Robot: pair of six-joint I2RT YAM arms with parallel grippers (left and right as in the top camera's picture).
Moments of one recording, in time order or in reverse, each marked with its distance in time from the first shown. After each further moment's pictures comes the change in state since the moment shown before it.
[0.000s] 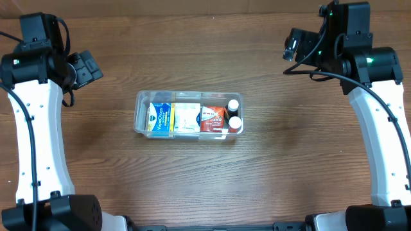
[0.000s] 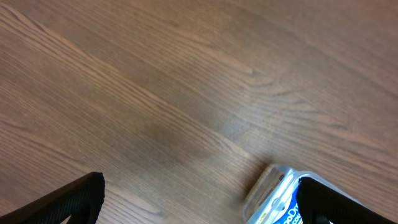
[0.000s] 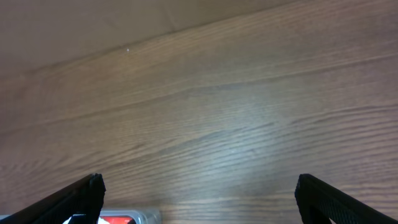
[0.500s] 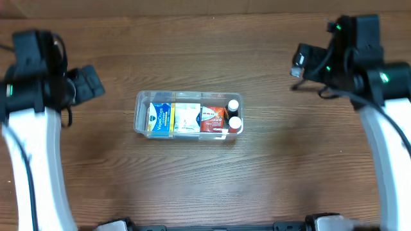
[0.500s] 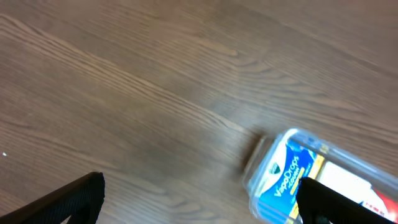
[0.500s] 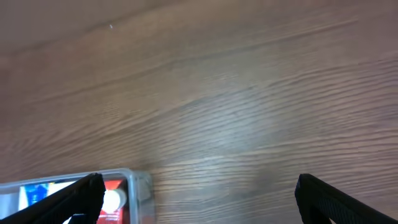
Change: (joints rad) left arm 0.000 -0.241 -0.148 -0.003 0.061 0.094; right arm 0.000 -0.151 -0.050 -0.151 0.037 0.032
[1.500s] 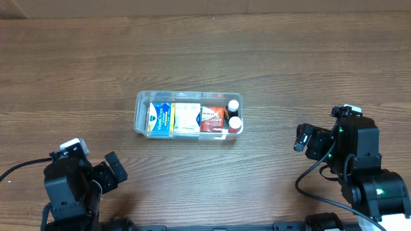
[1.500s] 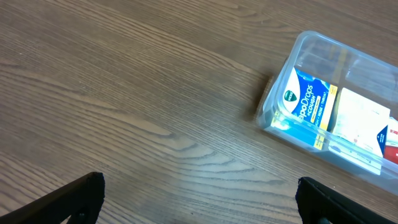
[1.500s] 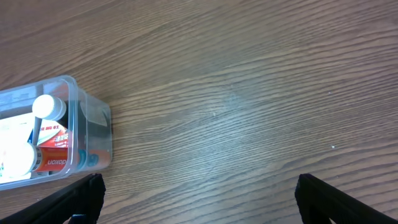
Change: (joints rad) left arm 0.000 -0.873 -0.778 0.124 0.018 0.010; right arm 0.000 -0.630 -0.750 0.129 0.022 0.019
